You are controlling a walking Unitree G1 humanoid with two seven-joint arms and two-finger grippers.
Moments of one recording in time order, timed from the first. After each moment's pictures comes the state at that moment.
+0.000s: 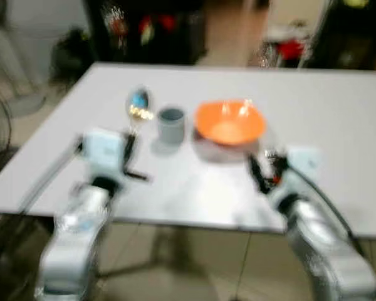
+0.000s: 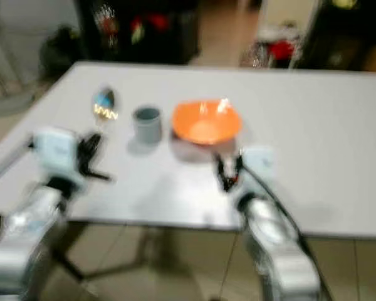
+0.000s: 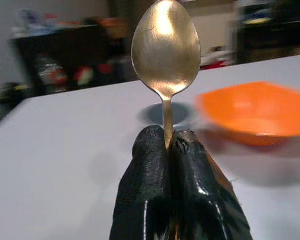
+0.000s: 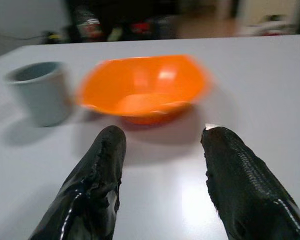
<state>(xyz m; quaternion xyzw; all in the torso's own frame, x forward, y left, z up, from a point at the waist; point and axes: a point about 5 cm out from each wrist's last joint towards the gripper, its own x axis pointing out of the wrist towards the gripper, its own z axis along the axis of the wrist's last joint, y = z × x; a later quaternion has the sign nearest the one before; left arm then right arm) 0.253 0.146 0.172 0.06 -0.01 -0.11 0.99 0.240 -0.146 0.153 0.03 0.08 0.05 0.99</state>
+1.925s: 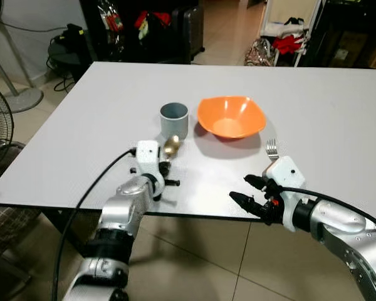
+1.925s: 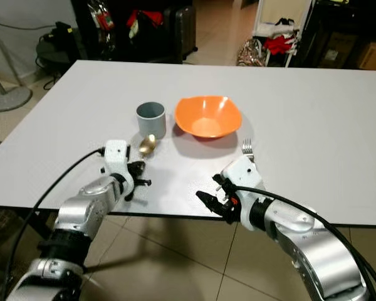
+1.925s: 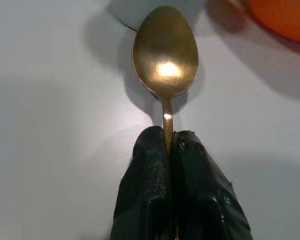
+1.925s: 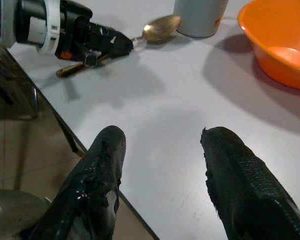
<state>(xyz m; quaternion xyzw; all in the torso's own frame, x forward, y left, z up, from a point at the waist) 0.332 0.120 0.083 -0.07 0.24 -0.10 0.96 0.230 -0.155 0.152 -0.12 0.19 0.36 0.91</state>
